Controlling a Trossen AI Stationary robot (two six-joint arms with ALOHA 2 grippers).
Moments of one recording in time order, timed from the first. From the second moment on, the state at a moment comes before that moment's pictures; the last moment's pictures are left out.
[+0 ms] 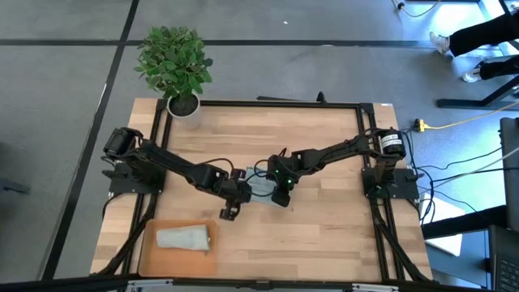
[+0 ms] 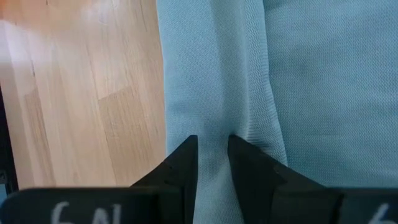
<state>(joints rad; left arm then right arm) -0.23 1.68 1.02 -0.41 -0.11 -0.02 0.00 1.90 1.05 -0.25 -0.38 0.44</state>
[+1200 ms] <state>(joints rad) -0.22 1.86 1.02 -0.41 -0.16 0.01 -0.01 1.90 1.06 -0.26 -0.38 0.41</state>
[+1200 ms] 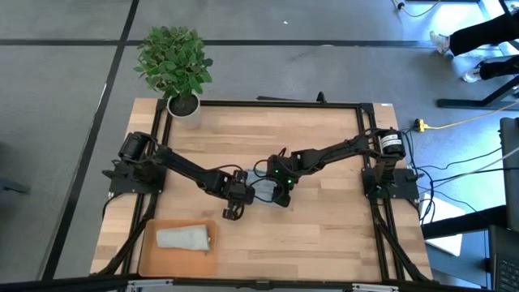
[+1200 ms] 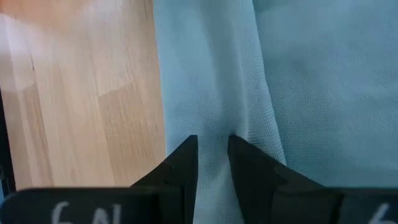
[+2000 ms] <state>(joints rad) -0.21 1.86 1.02 -0.41 -0.12 -0.05 0.17 1.74 1.22 -0.72 -0.30 -0.06</state>
